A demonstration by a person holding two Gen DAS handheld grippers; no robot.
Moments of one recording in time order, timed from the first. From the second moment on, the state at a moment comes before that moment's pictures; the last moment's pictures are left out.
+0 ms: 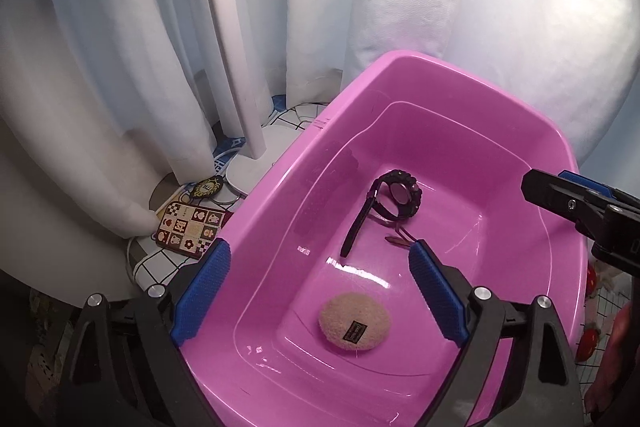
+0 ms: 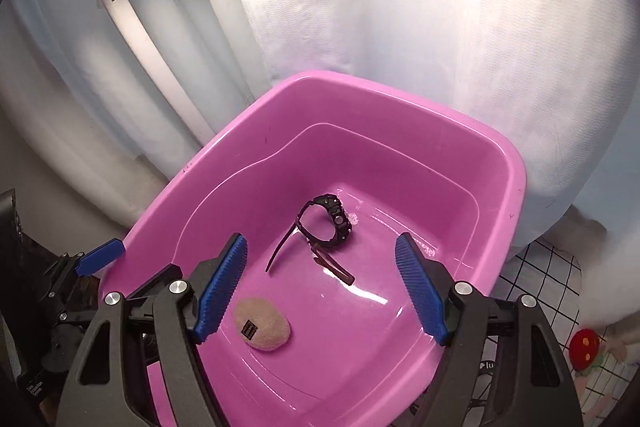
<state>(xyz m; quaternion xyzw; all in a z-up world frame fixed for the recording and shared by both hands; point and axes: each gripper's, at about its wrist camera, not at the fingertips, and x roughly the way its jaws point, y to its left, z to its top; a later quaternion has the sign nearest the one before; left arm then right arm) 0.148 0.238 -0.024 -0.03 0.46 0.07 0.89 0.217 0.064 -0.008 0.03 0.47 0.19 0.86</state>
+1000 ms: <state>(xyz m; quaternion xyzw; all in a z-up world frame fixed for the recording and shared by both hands) 0.062 0.135 0.031 0.01 0.39 -0.02 0.92 0.010 -0.113 0.019 0.11 0.39 0.05 0.91</state>
